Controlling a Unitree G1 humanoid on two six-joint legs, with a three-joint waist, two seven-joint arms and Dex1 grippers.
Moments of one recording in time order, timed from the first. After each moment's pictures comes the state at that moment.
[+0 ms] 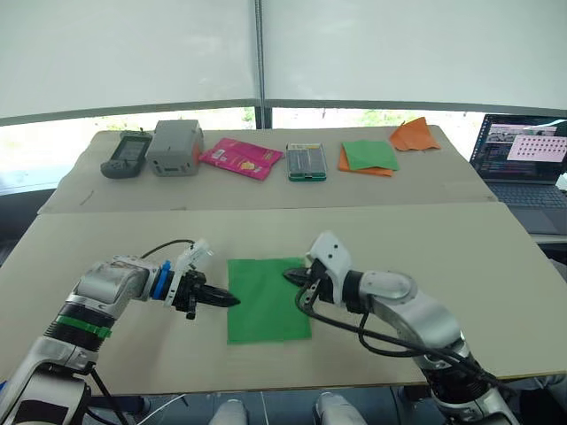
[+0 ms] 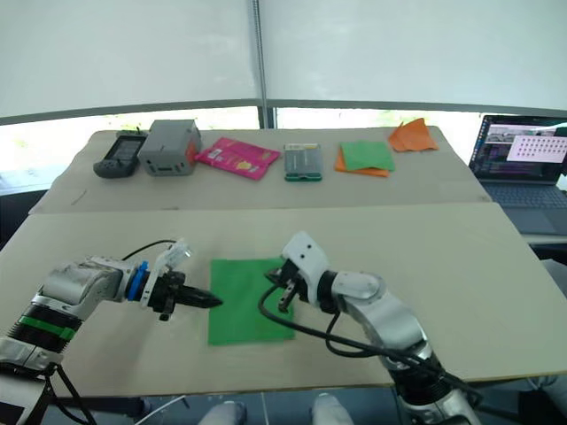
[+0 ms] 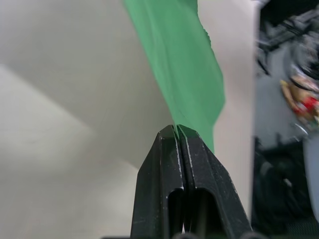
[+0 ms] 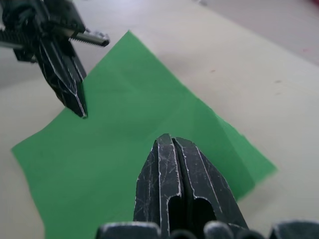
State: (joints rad) left arm -0.54 0.83 -0.31 0.21 -0.51 0.83 -1.44; right arm -0.35 -0.38 0.34 -0.43 0.22 0.81 0.65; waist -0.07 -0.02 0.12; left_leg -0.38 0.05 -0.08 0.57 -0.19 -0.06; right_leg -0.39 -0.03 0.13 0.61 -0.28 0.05
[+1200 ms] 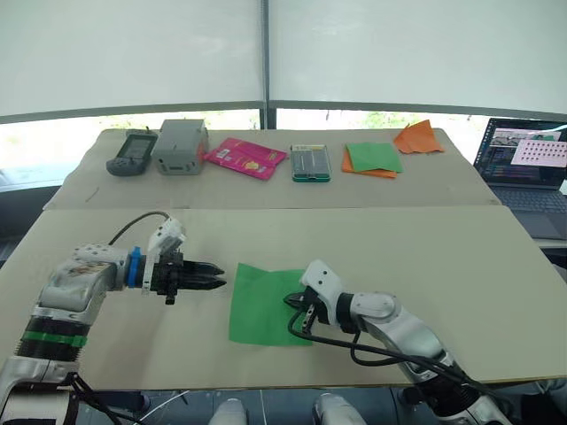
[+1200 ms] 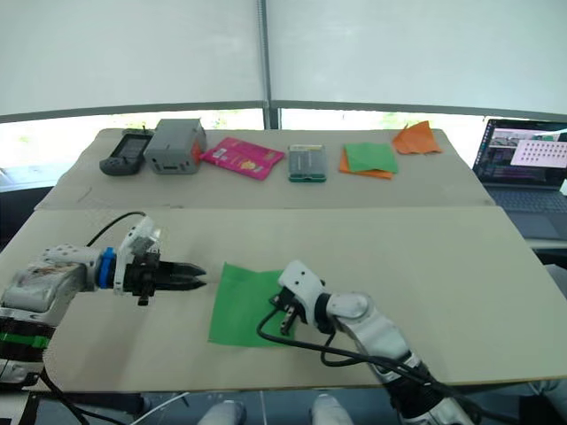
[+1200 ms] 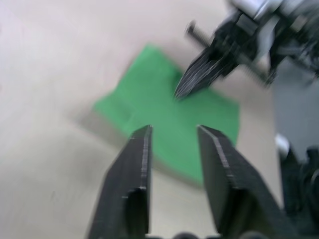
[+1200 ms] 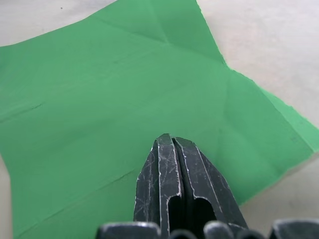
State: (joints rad) left arm -0.37 0.79 0.03 -0.02 -0.53 0.68 -1.35; right arm -0.29 -0.38 0.42 -0.26 0.13 0.66 0.65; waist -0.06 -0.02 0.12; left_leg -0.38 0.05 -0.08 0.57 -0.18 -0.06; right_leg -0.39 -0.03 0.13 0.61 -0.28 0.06
